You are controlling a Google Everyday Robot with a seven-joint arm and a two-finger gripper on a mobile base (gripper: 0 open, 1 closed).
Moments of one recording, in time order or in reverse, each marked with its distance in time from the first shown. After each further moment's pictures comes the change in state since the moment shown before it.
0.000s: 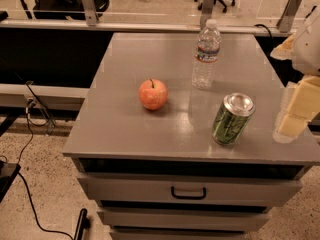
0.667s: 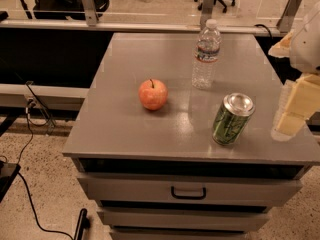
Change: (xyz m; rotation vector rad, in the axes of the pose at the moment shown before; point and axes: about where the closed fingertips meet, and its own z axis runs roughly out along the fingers) arm -0.005 -0.002 -0.002 0.009 -0.005 -0.012
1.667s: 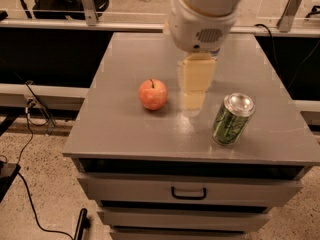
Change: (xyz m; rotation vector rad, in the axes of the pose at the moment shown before) arm -0.173 0.000 0.018 0.029 -0.026 -0.424
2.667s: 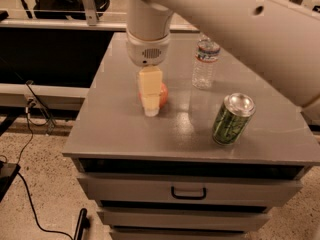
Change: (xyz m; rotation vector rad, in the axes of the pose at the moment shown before) arm -0.053 -0.052 0.118 -0.163 0.003 -0.060
